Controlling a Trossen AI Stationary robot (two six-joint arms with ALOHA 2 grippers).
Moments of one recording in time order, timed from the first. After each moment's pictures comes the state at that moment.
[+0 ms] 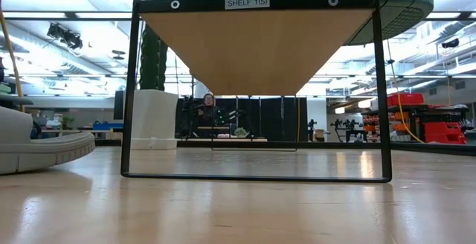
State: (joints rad) left arm 0.01 1.32 1.09 -0.19 0.11 -1.01; right arm -0.13 1.05 1.47 -1.06 -0.08 0.16
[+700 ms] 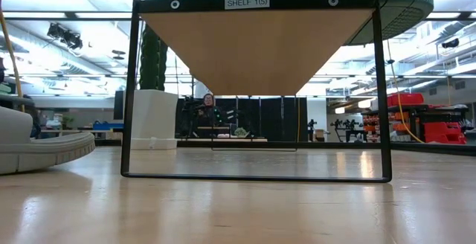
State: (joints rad) left arm 0.03 1.40 1.26 -0.32 0.02 -1.13; right arm -0.13 1.05 1.47 -1.06 -0.08 0.12
